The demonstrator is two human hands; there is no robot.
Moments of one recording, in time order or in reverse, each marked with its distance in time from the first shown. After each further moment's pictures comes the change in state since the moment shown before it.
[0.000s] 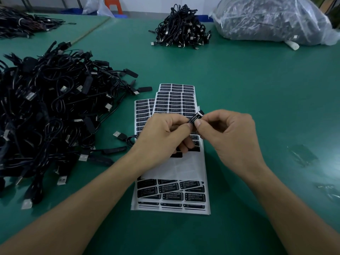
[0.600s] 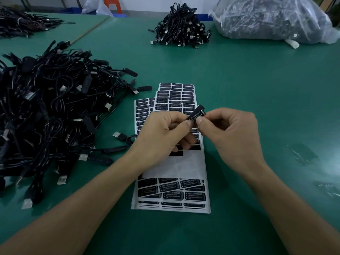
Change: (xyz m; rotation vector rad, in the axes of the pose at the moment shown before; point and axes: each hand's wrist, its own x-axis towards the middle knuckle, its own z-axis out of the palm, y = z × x) left_hand 0.002 0.000 0.001 -0.077 0.012 -0.011; right_hand 0.001 0.000 0.000 0.021 0.045 0.005
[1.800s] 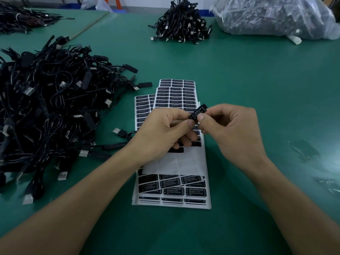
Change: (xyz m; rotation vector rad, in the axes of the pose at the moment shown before) left_hand 0.002 -0.002 -0.005 0.033 -0.077 -0.006; right_hand 0.002 0.000 -0.001 0.006 -0.022 0.030
